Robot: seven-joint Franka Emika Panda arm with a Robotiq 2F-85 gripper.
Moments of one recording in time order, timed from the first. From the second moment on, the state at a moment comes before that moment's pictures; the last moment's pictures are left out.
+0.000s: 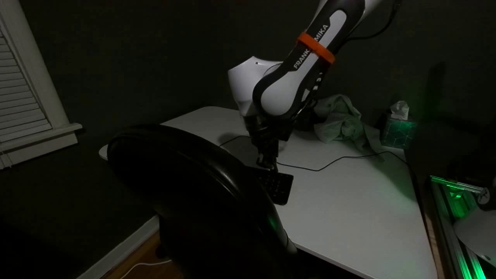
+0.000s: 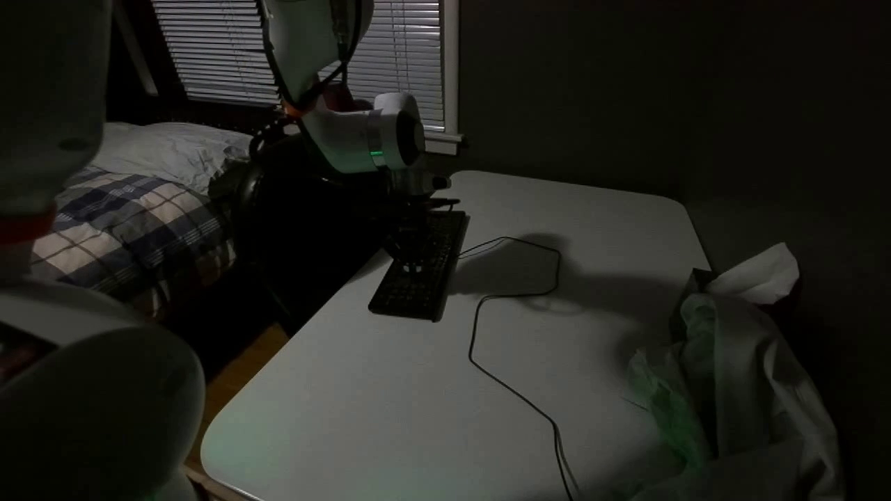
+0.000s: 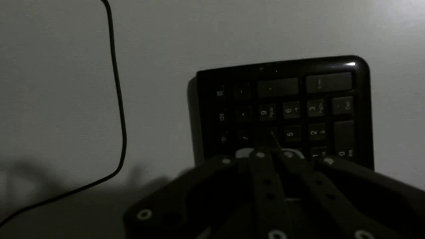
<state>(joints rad) 0.11 0.46 0.01 -2.06 -0.25 2.26 0.19</state>
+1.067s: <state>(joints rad) 0.14 0.53 -0.02 -1.99 -0.27 2.26 0.19</state>
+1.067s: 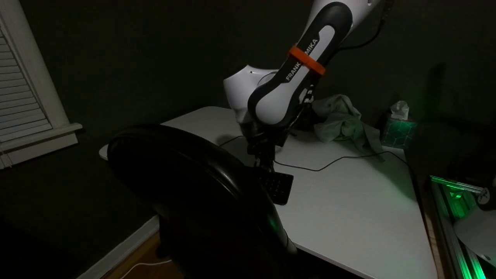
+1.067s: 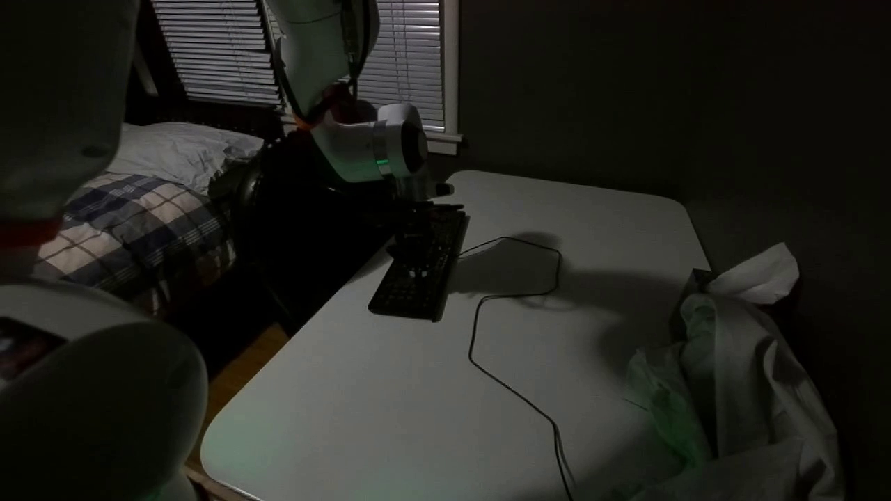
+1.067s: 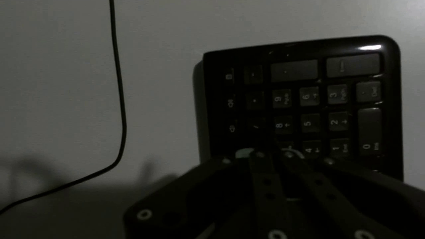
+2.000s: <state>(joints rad) 0.16 0.55 -0.03 -1.99 -0.29 2.26 0.20</state>
